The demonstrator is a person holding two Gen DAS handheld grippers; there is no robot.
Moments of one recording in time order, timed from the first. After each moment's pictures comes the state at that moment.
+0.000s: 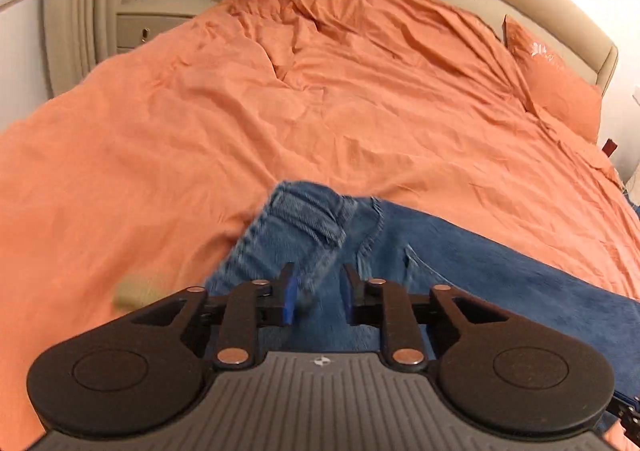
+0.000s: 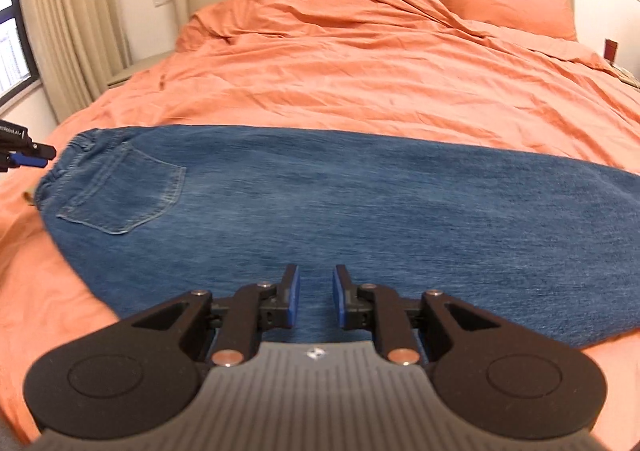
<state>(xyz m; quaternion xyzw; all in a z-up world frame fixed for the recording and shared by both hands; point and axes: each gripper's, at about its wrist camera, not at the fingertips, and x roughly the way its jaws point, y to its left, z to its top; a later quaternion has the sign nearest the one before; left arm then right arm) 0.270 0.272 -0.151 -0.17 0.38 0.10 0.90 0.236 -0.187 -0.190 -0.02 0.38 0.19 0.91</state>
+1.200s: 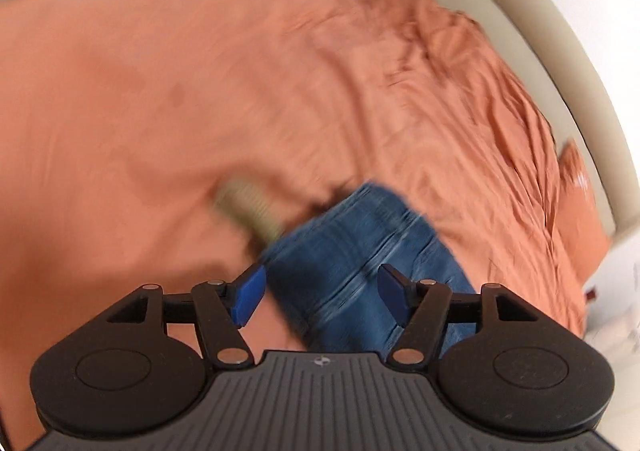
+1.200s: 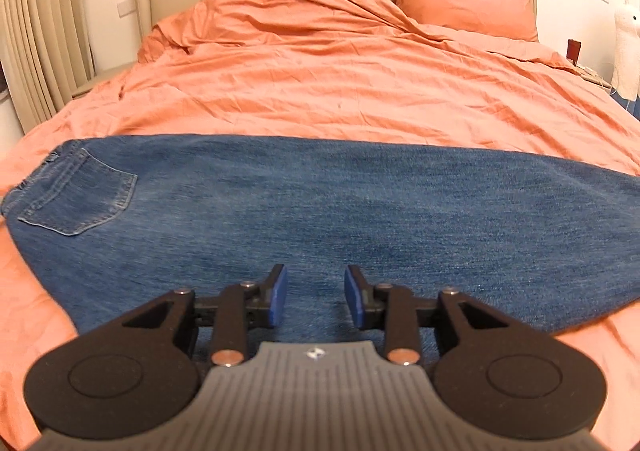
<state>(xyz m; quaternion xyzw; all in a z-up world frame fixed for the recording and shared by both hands) 0.183 0.349 -0.185 -0.44 0.34 0.17 0.82 0.231 -0.205 -0.193 -0.02 0.36 0.14 0.92</state>
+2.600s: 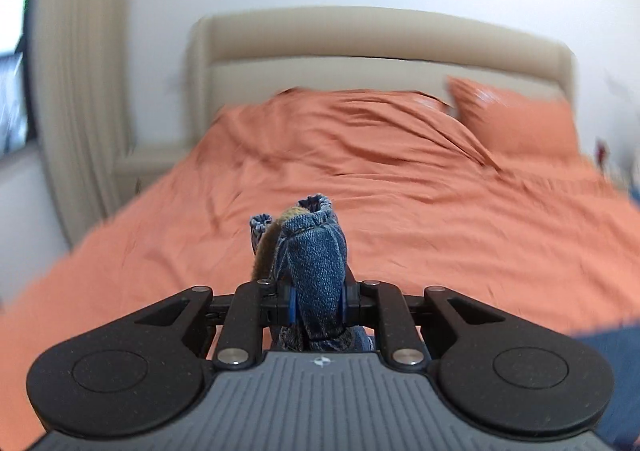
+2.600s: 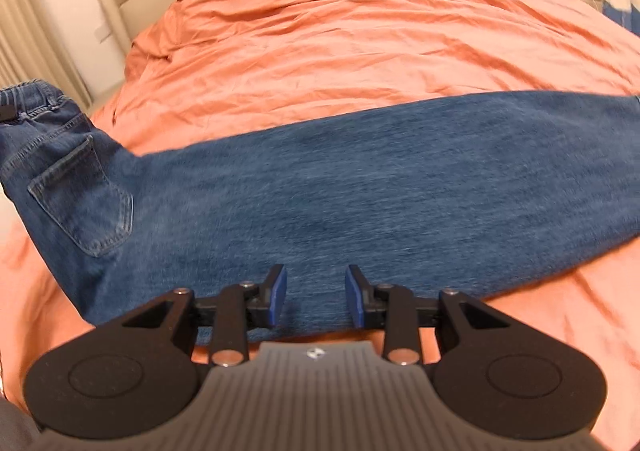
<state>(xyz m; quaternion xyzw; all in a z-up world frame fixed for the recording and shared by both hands) 0.267 0.043 -0.046 0.01 0.23 0.13 0.96 0.244 -0.293 -0.176 0.10 0.43 0.14 0.89</state>
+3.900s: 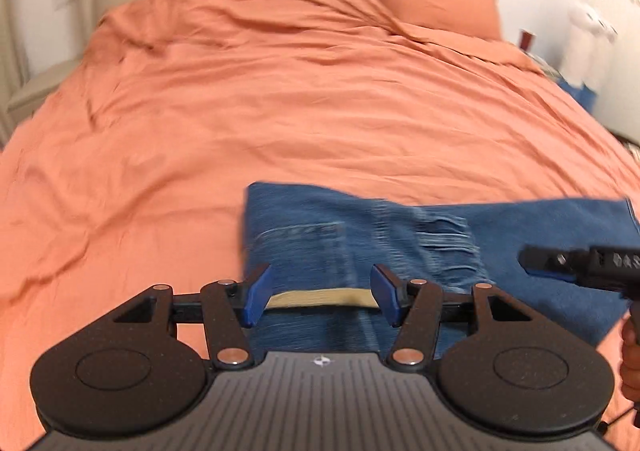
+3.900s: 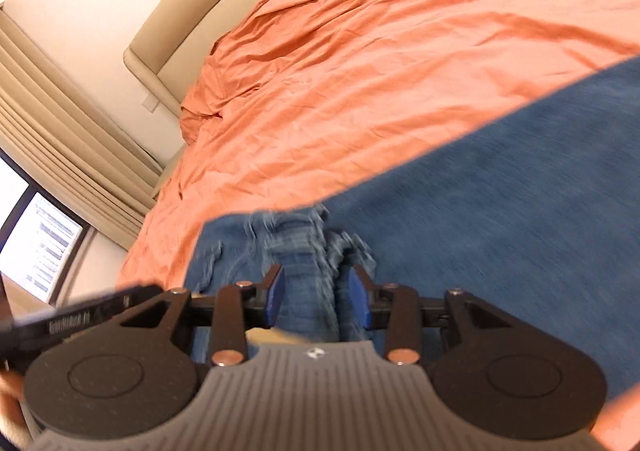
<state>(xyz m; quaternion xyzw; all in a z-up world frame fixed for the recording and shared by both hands) 0.305 0.035 -0.140 -0.03 0.40 -0.01 0.92 0.356 -0.276 -0.193 0.27 0.41 0.24 0.84</state>
